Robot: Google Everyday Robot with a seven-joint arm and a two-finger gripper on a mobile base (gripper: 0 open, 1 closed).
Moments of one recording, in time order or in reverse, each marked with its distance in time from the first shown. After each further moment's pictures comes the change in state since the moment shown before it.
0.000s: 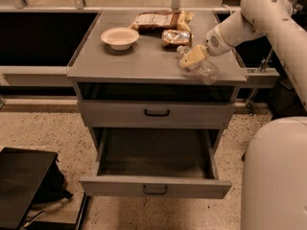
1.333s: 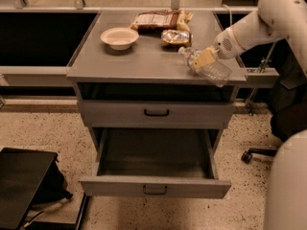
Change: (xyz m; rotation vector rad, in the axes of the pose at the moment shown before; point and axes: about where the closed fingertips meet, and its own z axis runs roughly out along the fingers) arm 0.017 0.019 -0.026 -0.075 -0.037 -0.062
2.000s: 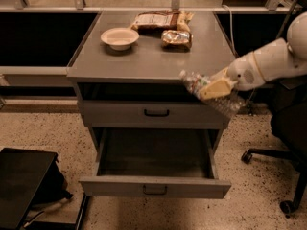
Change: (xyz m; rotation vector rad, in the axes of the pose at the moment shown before) arm 0.074 0.089 -0.036 -0.178 -0.049 -0.131
